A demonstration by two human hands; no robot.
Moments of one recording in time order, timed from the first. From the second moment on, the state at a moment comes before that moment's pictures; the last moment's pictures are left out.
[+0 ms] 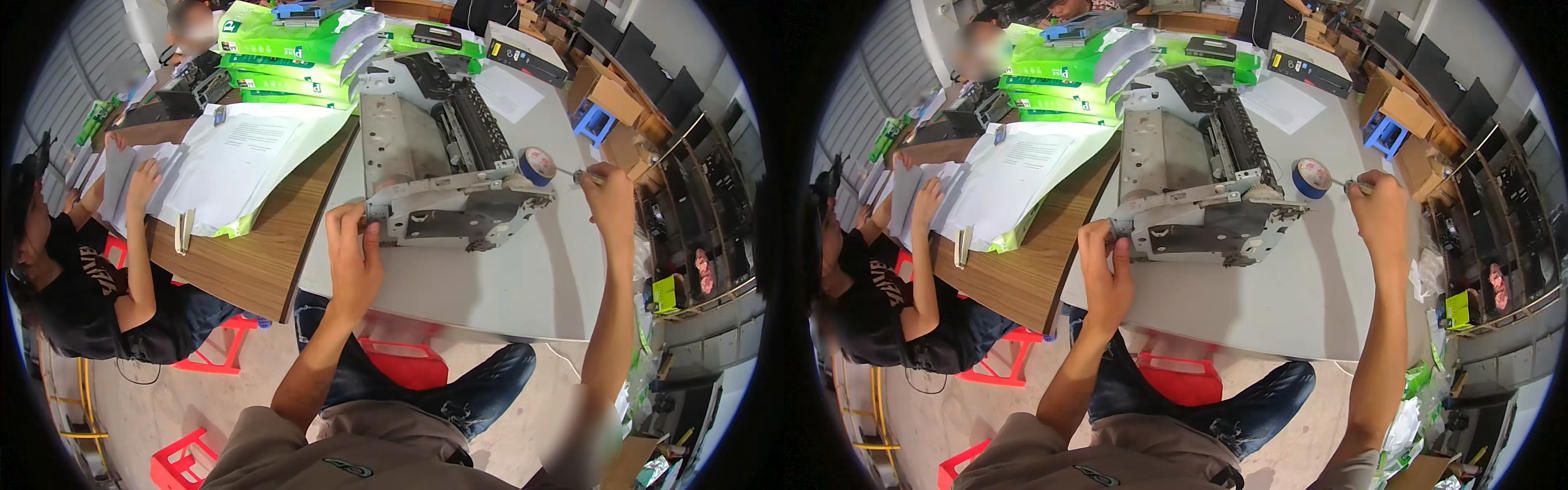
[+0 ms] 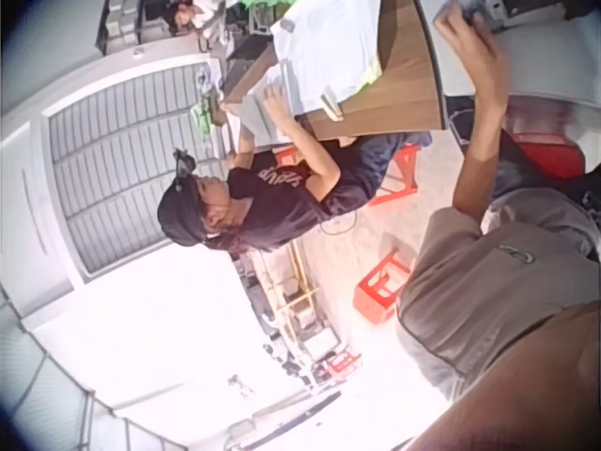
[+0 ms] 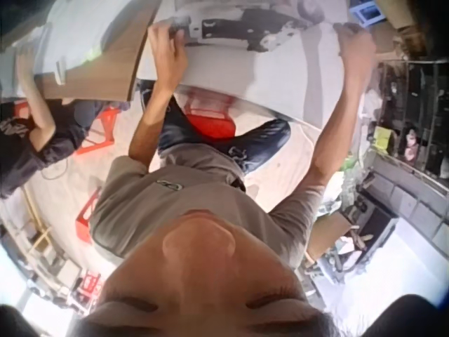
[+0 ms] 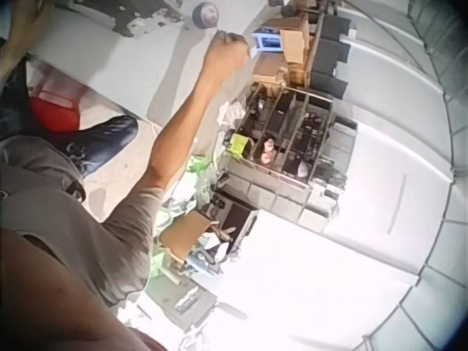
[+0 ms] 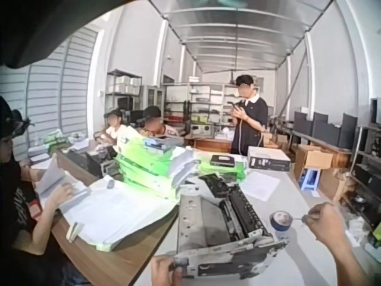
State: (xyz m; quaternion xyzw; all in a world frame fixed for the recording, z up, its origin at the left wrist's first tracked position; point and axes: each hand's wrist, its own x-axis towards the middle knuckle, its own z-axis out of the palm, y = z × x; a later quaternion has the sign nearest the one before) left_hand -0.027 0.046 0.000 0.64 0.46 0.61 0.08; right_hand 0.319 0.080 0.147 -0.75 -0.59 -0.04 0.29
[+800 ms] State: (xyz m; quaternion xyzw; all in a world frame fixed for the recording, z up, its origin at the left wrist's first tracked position) left_hand 0.022 -0.046 -0.029 0.63 0.46 0.62 0.11; right_hand 0.297 -0.197 0.126 -0.63 -0.51 0.13 0.57
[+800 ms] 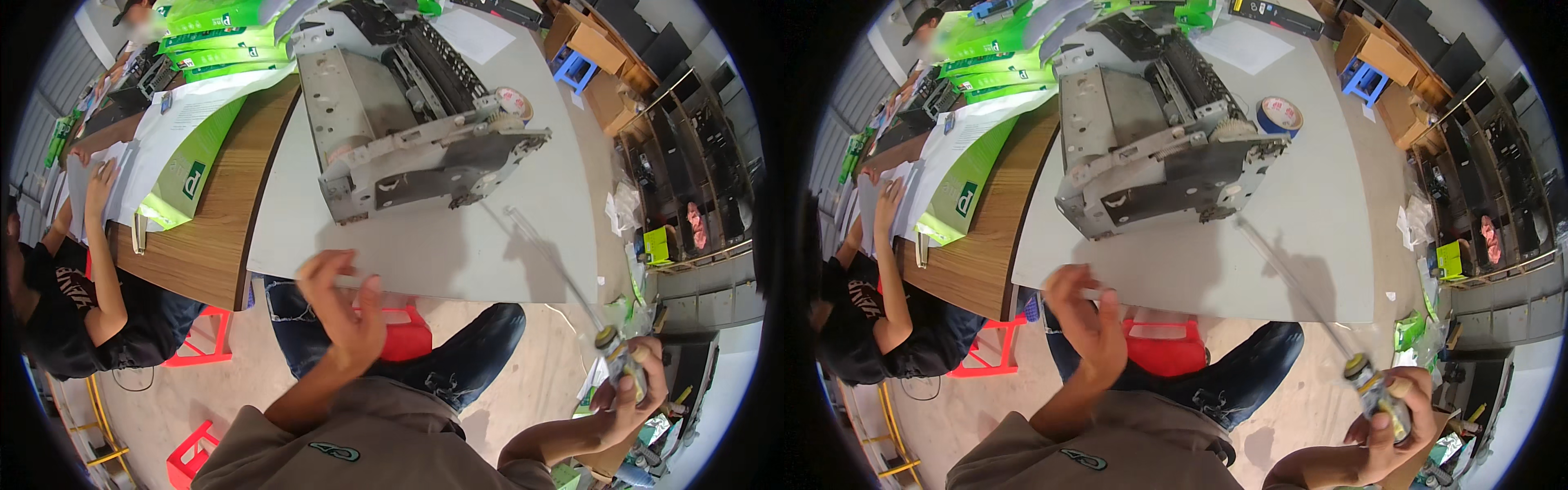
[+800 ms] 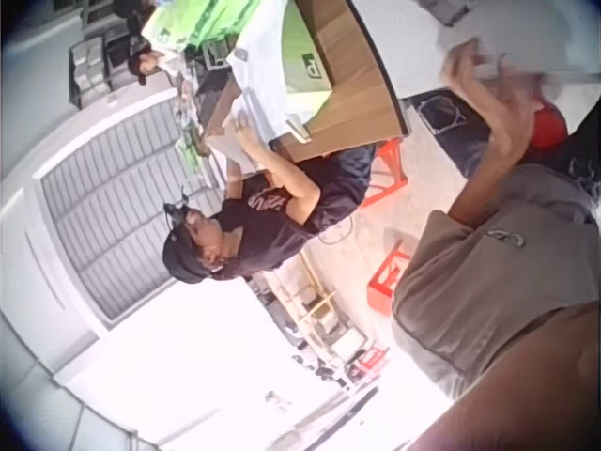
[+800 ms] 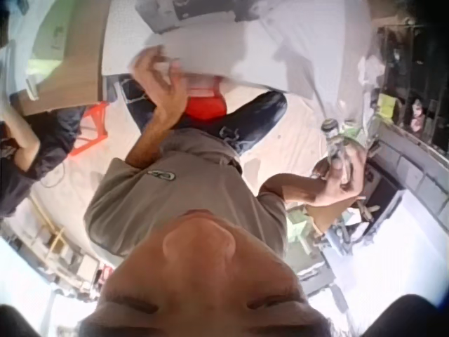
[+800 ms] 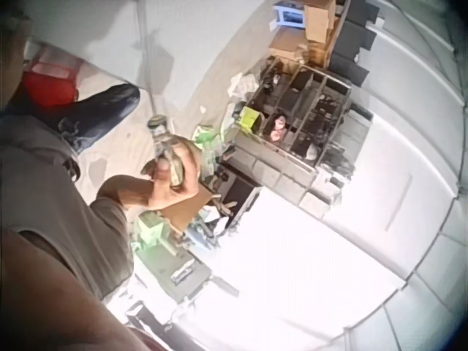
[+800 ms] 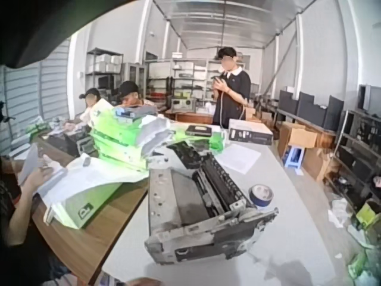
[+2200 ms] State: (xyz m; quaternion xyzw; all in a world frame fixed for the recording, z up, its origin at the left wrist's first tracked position) left_hand 0.036 -0.021 -0.023 0.29 0.19 0.53 0.77; right_hand 0.285 -0.201 0.049 -0.58 -0.45 0.34 0.59
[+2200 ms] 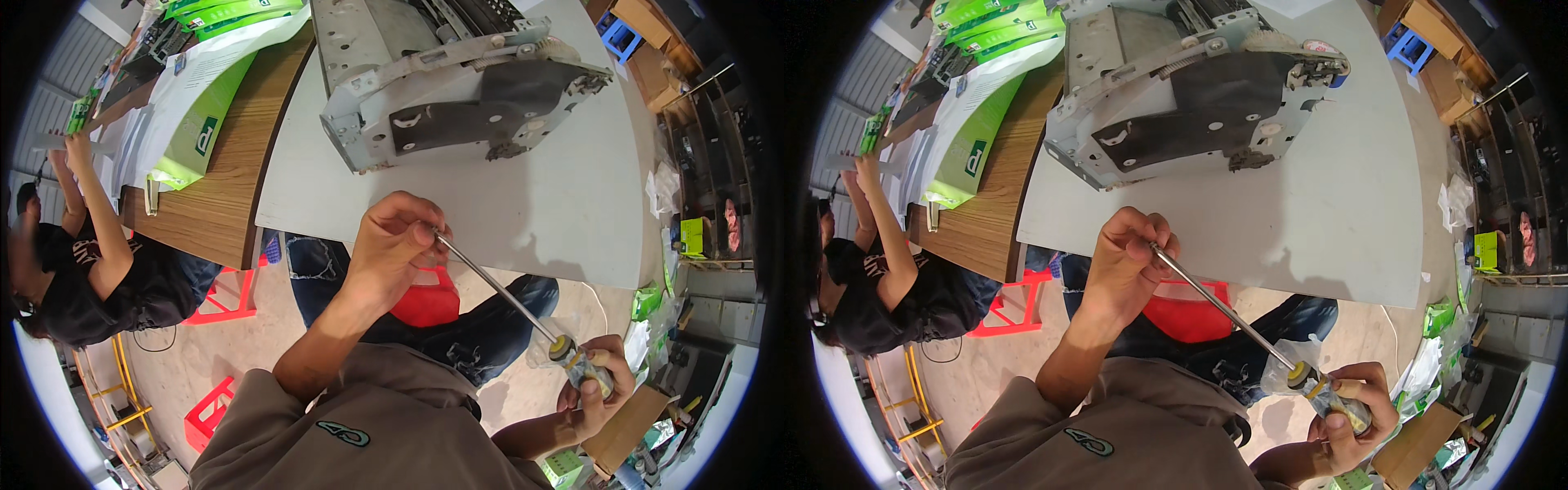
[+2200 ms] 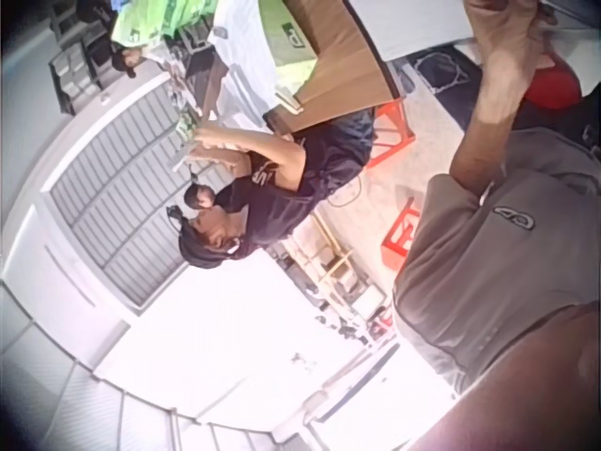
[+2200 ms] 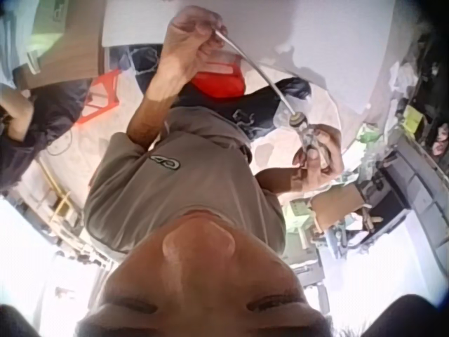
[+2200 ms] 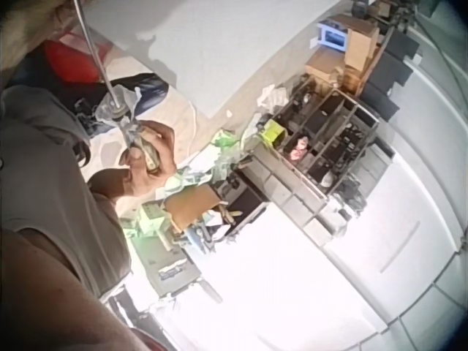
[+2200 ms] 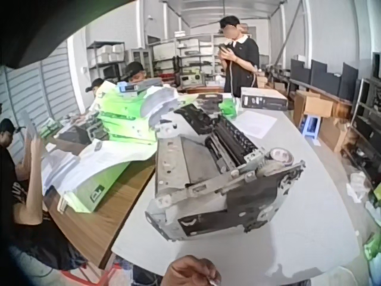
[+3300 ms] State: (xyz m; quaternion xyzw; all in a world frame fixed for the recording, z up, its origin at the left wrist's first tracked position) left_hand 0.046 -0.031 0.021 0.15 0.21 0.55 0.80; right_hand 0.193 -0.228 -0.016 -0.47 -0.27 0.59 0.60
